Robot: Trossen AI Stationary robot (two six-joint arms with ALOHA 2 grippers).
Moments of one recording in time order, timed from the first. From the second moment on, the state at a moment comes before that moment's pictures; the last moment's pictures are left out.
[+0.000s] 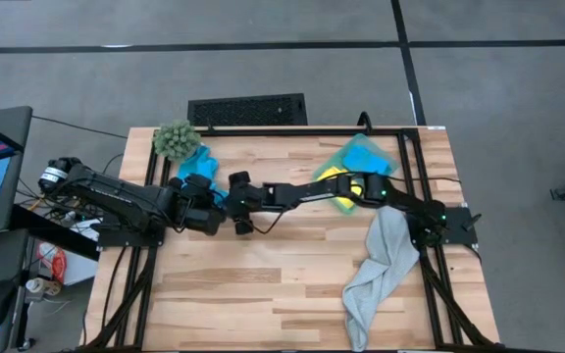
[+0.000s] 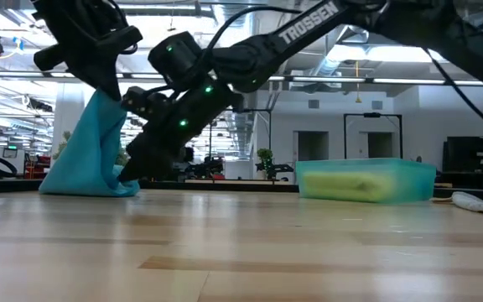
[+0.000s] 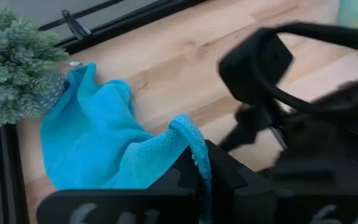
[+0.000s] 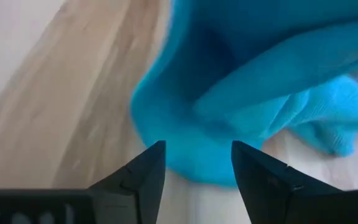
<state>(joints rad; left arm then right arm) -0.23 1.19 0.90 -1.07 -0.78 -1.26 -0.04 2.50 1.93 -0.10 0.10 -0.48</state>
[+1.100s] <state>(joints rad) -0.30 1.19 0.90 -1.06 -0.68 -1.29 -0.03 2.48 1.98 -0.31 0.08 -0.13</state>
